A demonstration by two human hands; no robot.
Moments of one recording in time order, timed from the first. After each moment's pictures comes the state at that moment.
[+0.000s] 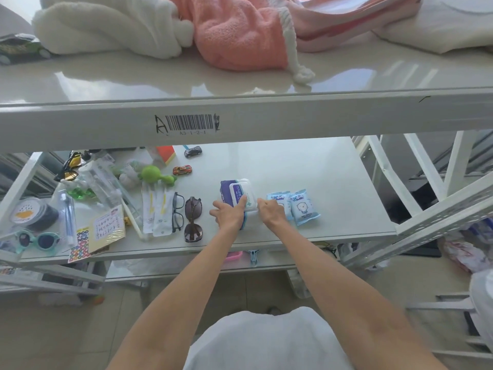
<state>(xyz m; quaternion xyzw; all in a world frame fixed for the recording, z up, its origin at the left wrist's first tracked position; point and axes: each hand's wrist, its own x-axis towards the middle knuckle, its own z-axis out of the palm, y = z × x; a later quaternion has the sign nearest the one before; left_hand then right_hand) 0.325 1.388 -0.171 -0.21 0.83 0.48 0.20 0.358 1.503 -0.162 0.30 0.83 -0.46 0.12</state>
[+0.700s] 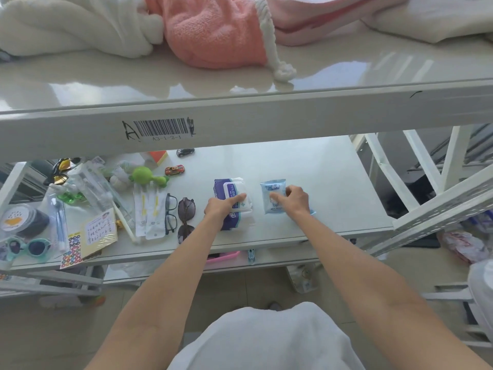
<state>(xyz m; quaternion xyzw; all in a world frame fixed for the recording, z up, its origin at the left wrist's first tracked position) 0.269 1.371 -0.221 -0.22 0.80 0.49 0.28 0.357 1.585 -0.178 0.37 0.83 -0.42 0.03</state>
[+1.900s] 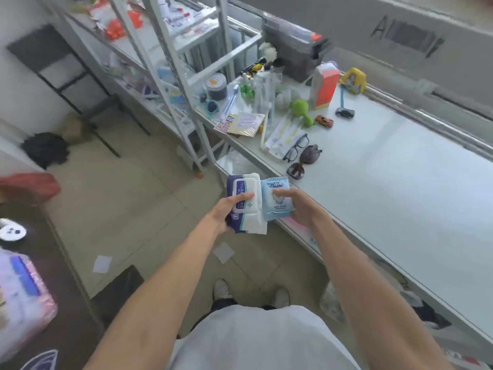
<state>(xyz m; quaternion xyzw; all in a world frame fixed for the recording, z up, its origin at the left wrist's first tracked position) 0.550 1.186 -0.156 -0.37 0.47 0.79 0.14 0.425 1.372 -0.154 0.02 0.59 -0.63 0.50</state>
